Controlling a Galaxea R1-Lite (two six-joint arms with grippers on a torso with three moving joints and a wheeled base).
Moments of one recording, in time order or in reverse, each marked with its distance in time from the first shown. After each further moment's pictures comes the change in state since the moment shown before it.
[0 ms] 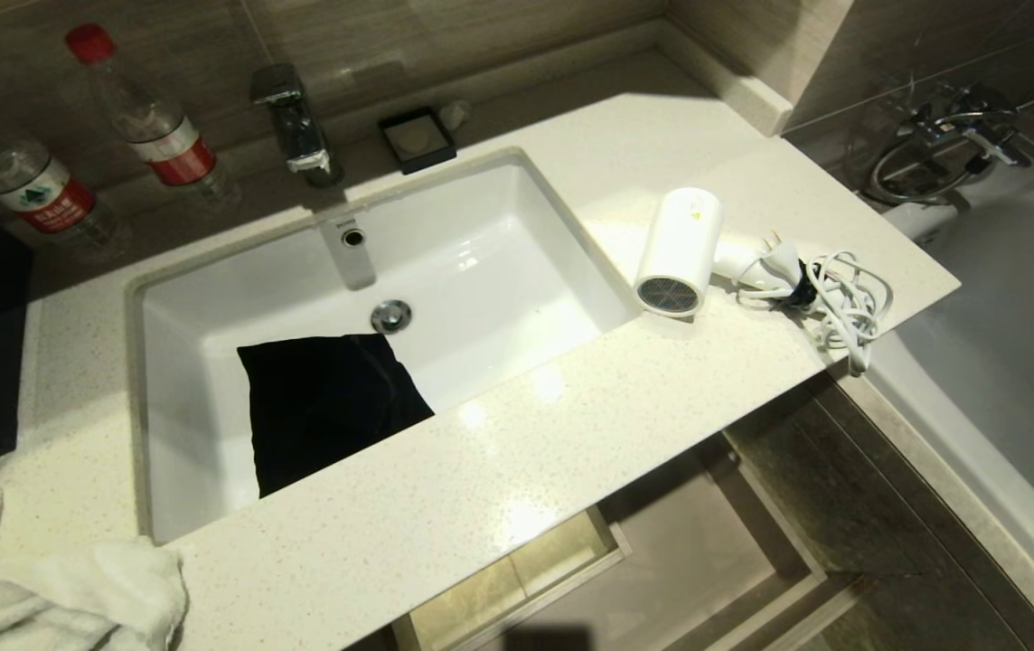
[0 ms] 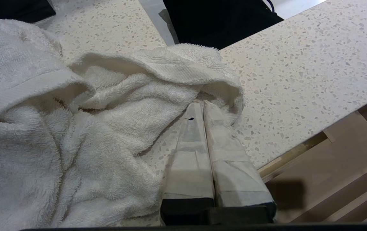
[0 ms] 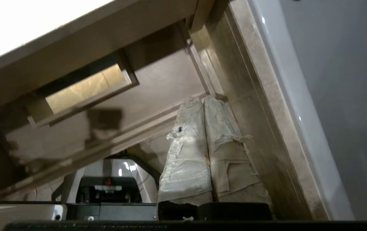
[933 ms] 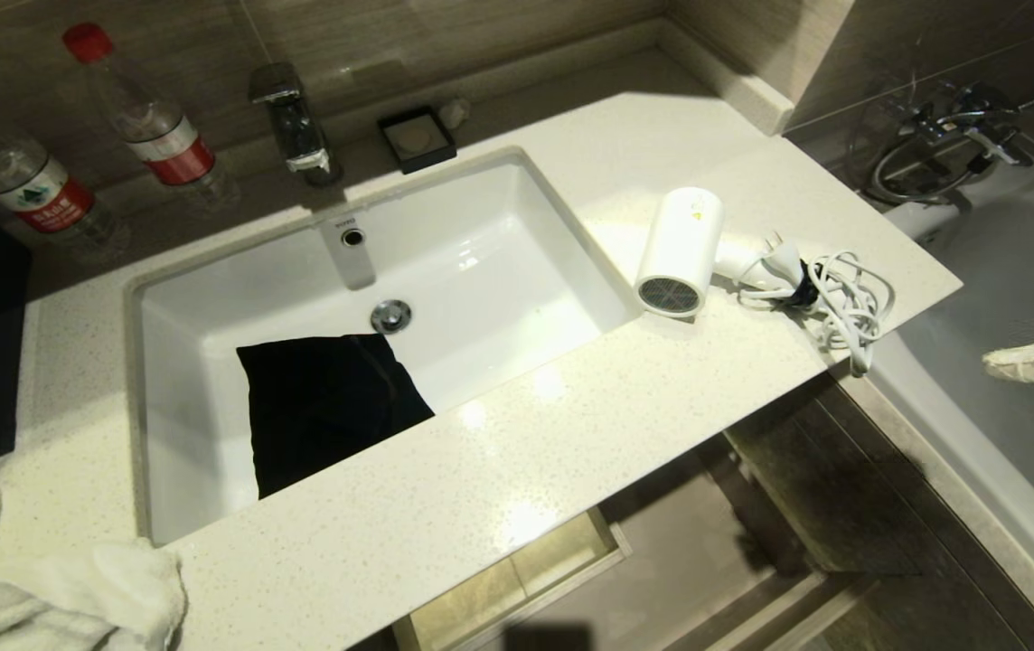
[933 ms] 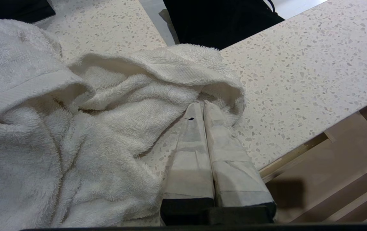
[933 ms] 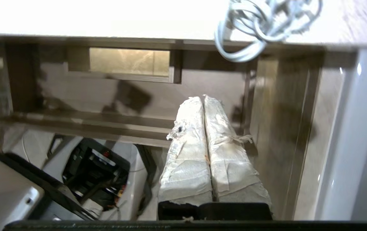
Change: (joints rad) left arm 0.000 0.000 0.000 0.000 0.000 0.000; right arm -0.144 0.445 0.028 -0.290 0.536 -0.432
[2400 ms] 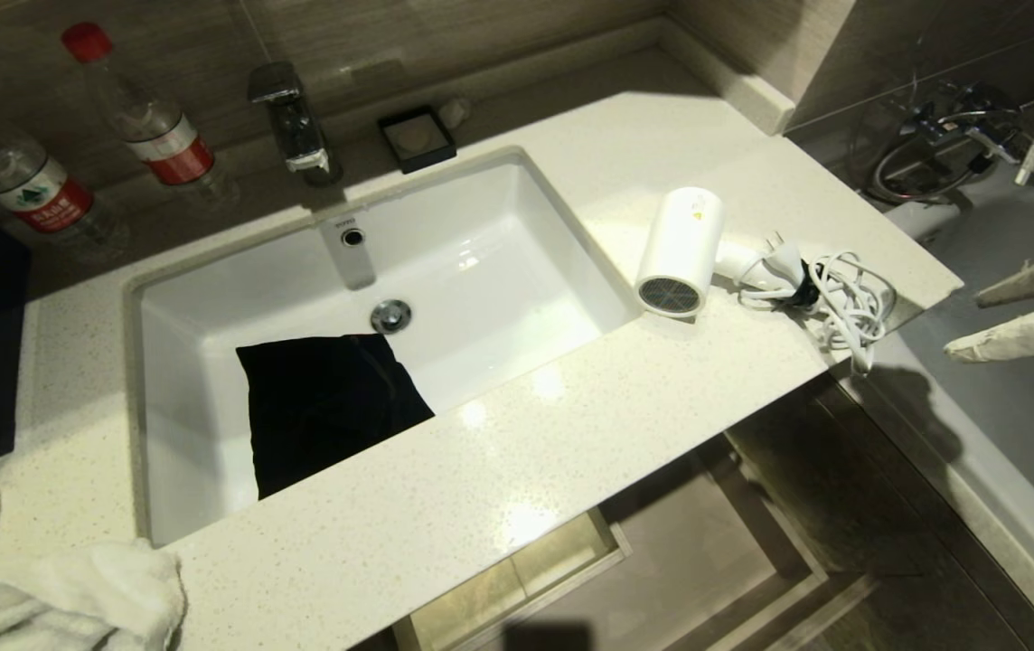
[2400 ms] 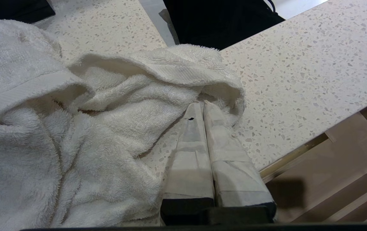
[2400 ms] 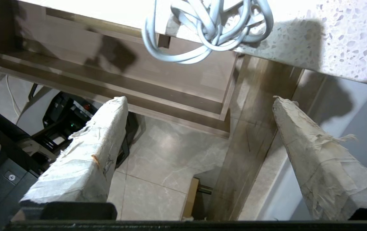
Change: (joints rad) left arm 0.000 0.000 0.000 0.000 0.000 0.000; right arm -0.137 0.397 -0.535 0.431 0.053 -0.341
